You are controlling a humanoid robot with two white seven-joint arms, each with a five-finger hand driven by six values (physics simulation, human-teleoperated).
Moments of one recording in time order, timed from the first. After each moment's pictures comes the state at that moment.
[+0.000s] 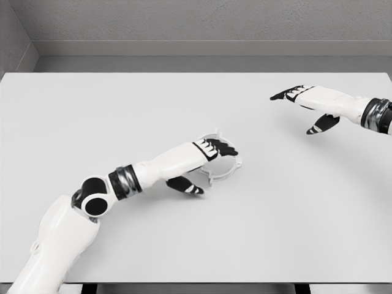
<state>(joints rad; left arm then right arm) -0.28 0.21 -0.40 -1.47 -0.53 -0.61 -0.46 -0.62 -0.63 0.37 -1.18 0.46 -0.58 0.61</state>
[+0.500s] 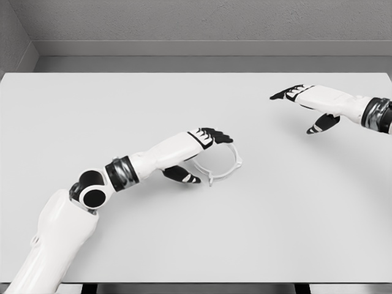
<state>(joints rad) -0.30 0.18 -0.36 -1.43 -0.53 -0.61 -0.46 -0.62 -0.63 0.37 -1.19 0.46 -0.58 0.61</state>
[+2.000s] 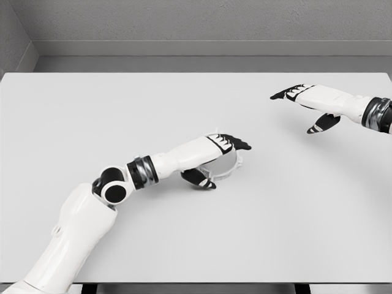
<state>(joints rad) -0.37 0.12 -0.45 -1.32 -0.54 -0.61 -0.46 -0.62 -0.64 0.37 -1.19 0.46 -0.58 0.61</state>
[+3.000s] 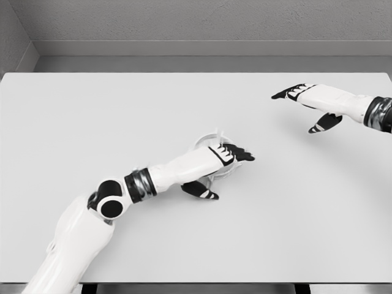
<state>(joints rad) -0.26 0.16 -0.44 -1.49 -0.53 -0.61 -0.46 -0.62 -0.65 0.37 -1.20 0.46 -0.58 0.61</state>
